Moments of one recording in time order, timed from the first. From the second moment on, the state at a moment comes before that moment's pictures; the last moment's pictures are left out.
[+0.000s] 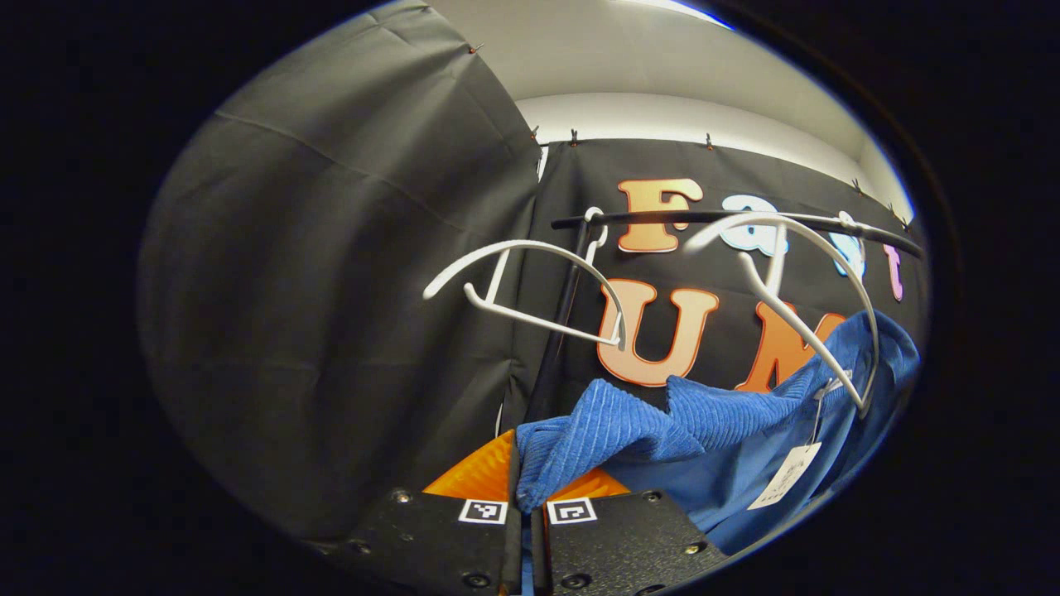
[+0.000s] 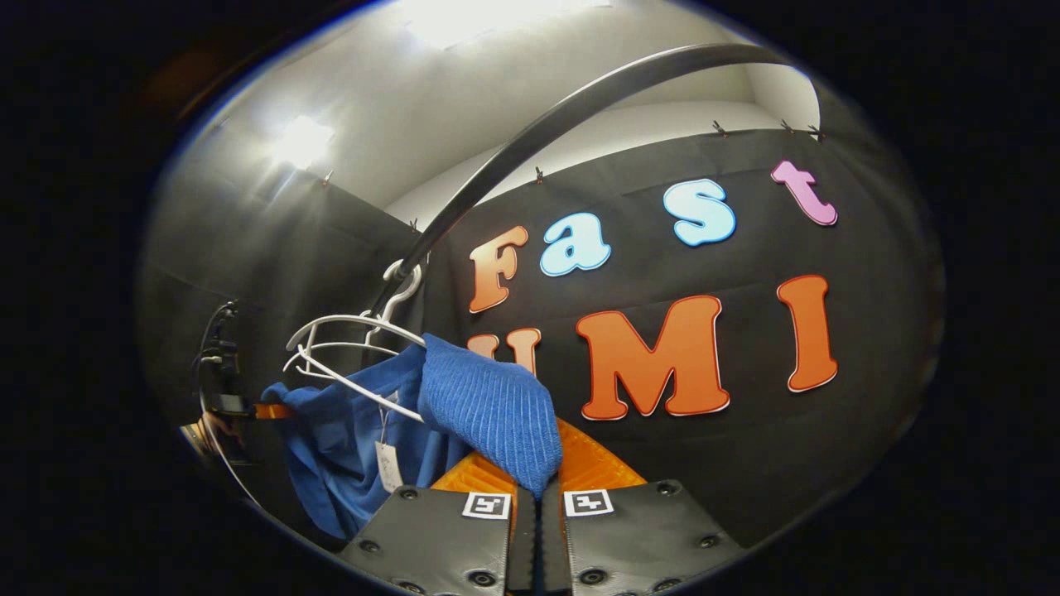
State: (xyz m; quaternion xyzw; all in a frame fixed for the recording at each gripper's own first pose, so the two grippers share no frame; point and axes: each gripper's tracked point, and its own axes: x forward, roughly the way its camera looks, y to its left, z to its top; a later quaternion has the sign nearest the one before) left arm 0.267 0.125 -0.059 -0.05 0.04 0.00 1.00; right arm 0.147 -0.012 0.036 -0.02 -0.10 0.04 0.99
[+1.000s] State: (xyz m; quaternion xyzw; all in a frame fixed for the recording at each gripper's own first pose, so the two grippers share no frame) left arm 0.196 -0.027 -0.137 -0.02 0.12 -0.13 0.98; right arm 0.154 -0.164 -0.005 0.00 -0.05 -0.14 0.99
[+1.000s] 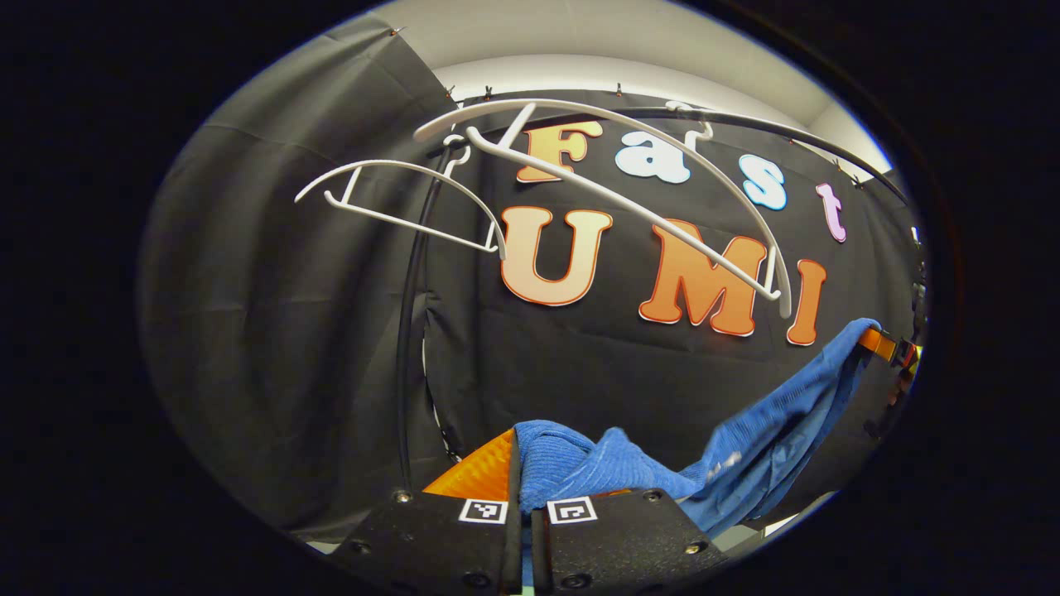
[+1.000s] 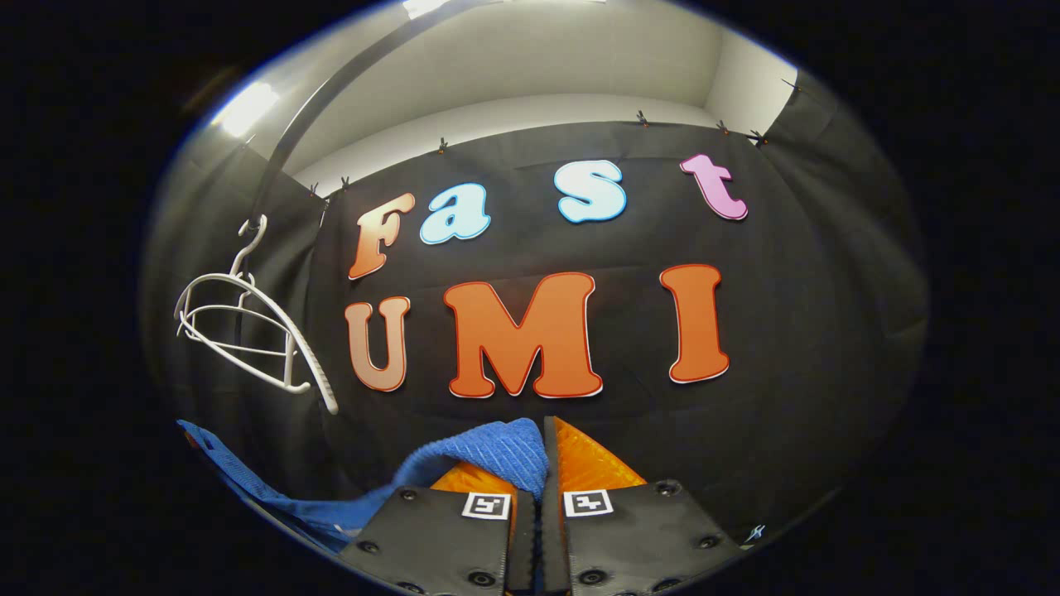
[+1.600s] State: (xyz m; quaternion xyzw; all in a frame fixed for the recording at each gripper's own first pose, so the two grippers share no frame) left arm 0.170 -0.047 -0.179 -0.02 0.17 -0.16 0.97; right arm 0.145 -0.077 -0.073 0.00 0.03 -0.01 1.00
